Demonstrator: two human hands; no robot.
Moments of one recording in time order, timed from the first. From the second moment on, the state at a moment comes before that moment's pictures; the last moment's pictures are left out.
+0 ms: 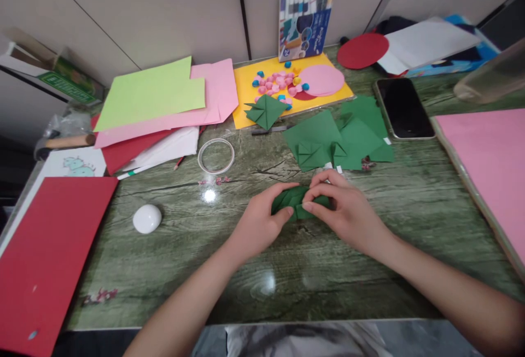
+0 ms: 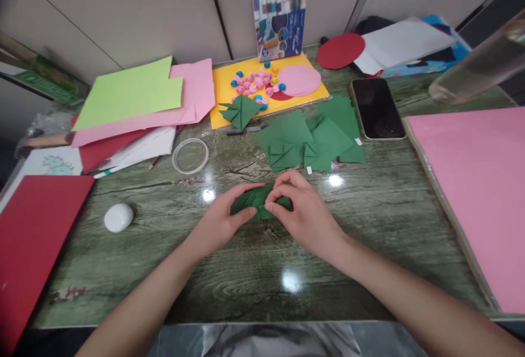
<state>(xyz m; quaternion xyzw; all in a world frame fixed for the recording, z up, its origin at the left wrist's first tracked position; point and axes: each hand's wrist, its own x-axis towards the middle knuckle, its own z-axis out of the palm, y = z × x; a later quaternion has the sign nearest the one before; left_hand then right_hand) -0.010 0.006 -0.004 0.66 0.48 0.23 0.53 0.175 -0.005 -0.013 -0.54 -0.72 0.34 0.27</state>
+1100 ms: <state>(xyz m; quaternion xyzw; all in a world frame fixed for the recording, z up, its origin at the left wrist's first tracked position) 0.002 -0.006 -0.004 0.67 0.50 0.28 0.47 0.170 -0.009 -0.011 -0.56 -0.72 0.29 0.28</state>
